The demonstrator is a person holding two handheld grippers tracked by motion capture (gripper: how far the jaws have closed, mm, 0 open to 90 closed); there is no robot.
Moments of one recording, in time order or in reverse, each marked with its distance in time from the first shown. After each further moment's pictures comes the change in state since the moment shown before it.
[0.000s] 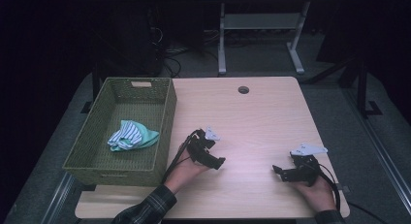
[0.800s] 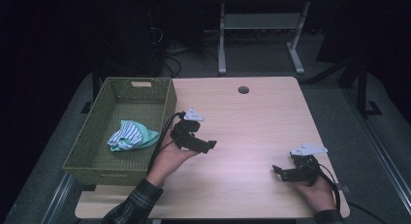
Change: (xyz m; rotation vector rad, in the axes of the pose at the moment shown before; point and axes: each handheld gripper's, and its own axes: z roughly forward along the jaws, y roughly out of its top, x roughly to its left) left arm 0.024 0.024 -0.071 -0.129 -0.021 -0.095; right arm 0.000 0.000 0.000 -0.001 0.000 0.000
